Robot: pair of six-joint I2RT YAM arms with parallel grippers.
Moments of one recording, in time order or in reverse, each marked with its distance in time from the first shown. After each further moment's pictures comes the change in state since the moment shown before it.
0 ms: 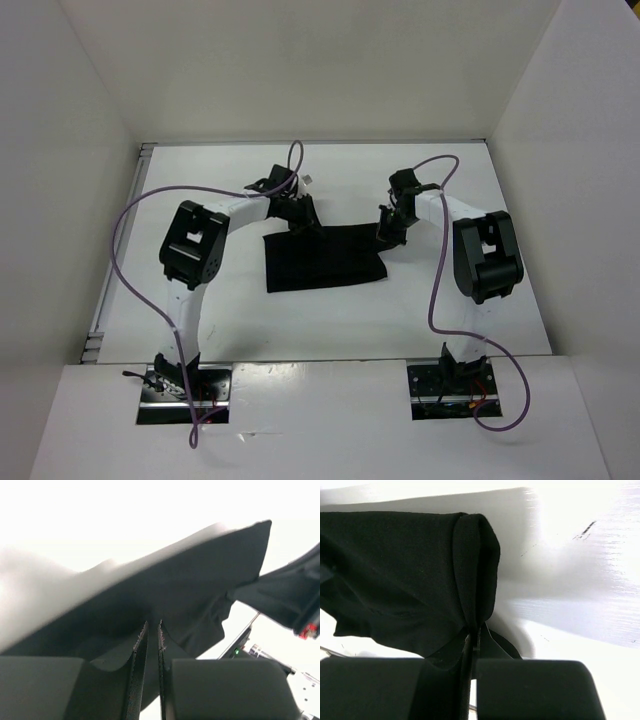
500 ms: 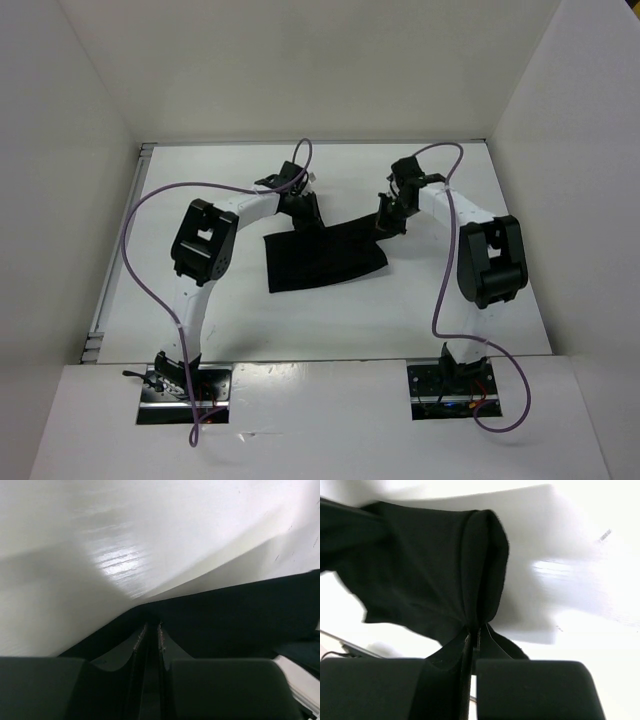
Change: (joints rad) left arm -0.031 0.106 0.163 -0.101 -0.163 -0.006; right arm 0.005 -0.034 0.067 -0.050 -0.035 -0.019
